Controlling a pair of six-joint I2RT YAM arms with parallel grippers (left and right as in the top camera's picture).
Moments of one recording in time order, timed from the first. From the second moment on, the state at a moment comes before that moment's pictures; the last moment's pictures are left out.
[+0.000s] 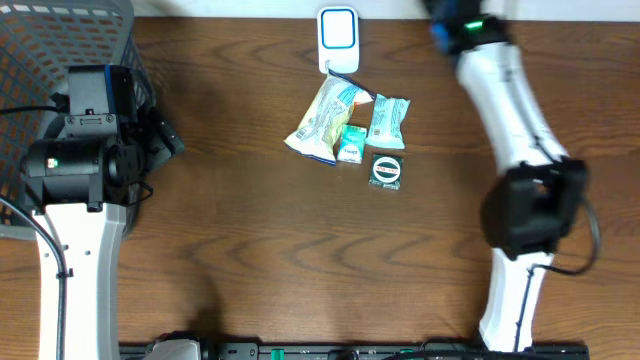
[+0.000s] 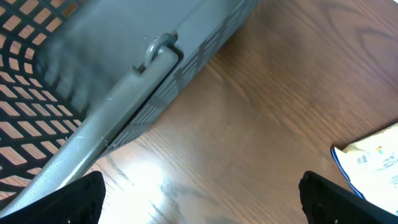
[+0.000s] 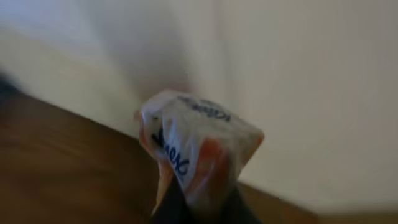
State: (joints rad) left arm 0.04 1.32 1.54 -1.29 -0.27 -0.54; right arm 0.14 2.20 2.14 -0.43 0.35 -0.49
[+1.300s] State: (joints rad) left arm 0.04 1.32 1.54 -1.29 -0.27 -0.54; right arm -0.30 2.29 2.10 -0.69 0.12 -0.16
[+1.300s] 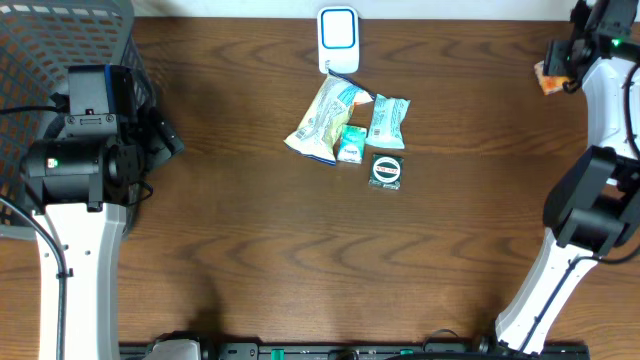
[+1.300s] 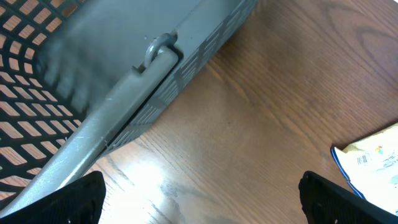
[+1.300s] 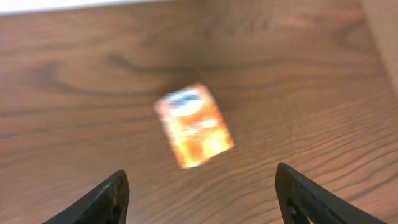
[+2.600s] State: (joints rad) left arm 0.04 1.32 1.54 -1.29 -0.27 -0.54; right arm 0.49 2.18 2.09 -1.39 -0.35 0.00
